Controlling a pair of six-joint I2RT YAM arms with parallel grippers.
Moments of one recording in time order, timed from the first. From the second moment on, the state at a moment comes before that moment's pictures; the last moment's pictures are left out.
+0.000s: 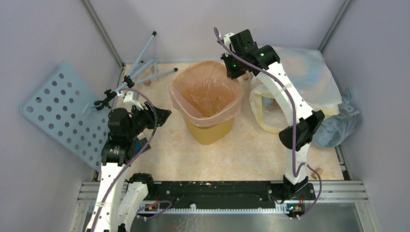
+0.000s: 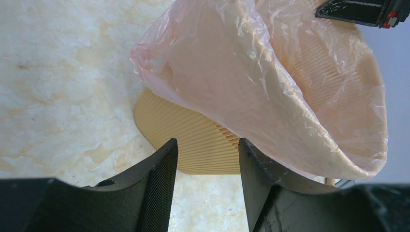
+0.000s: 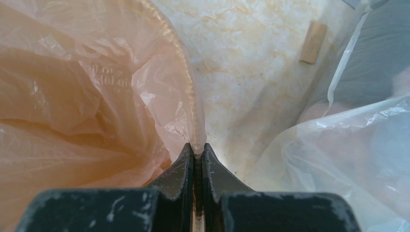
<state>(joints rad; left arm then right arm) -0.04 0.65 0.77 -0.37 0.45 -0.52 0.58 1.95 2.31 -1.14 0.04 -0.03</state>
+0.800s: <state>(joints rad) -0.04 0.71 0.76 -0.34 0.43 -0.51 0.45 2.12 2.42 -0.84 0.15 0.09</state>
